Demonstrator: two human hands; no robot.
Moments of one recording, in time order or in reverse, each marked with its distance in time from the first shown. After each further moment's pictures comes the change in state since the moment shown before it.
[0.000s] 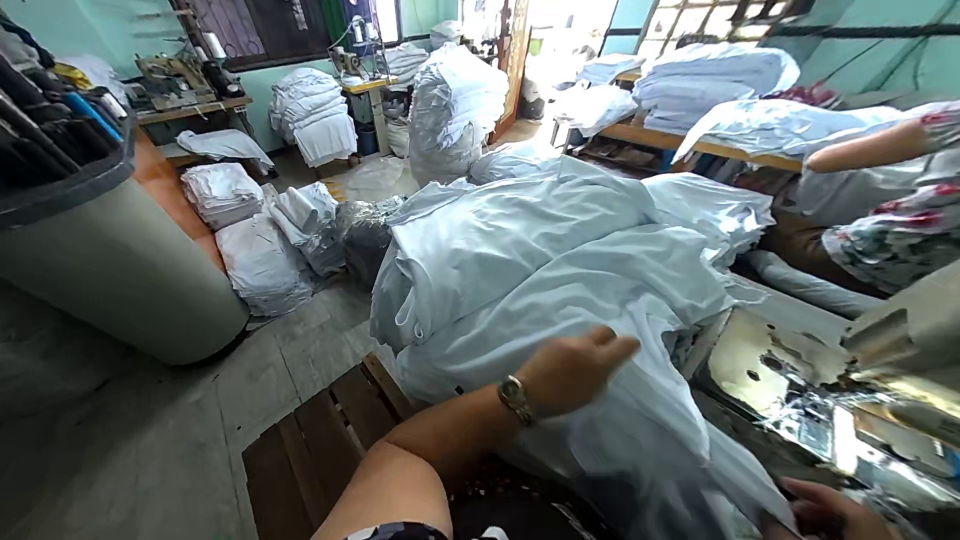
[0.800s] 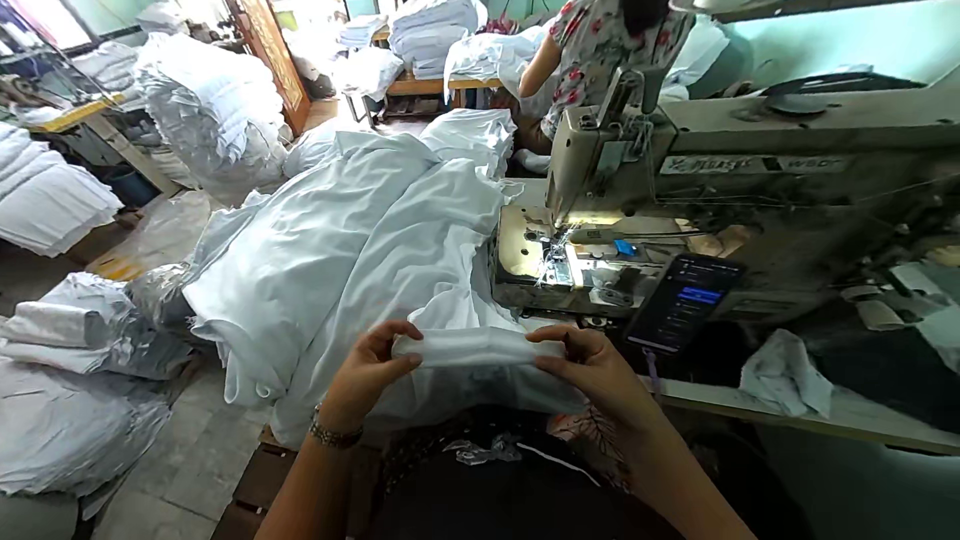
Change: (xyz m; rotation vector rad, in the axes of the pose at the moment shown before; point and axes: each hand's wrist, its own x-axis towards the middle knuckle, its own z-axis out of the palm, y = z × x) left_hand -0.049 -0.040 -0.033 -1.113 -0.240 -0.402; right_hand -0.004 0.009 0.006 0.785 -0.176 0.173
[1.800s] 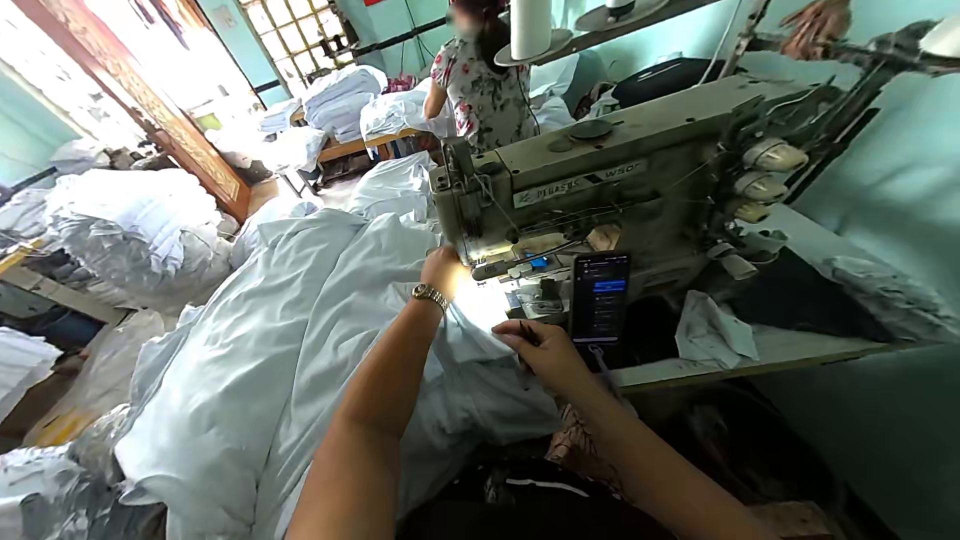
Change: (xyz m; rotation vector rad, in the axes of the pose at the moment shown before) left_hand 0.276 -0.024 0.153 1.106 -0.202 -0.051; right_hand 0.024 0.008 -0.031 -0.148 0.323 0.170
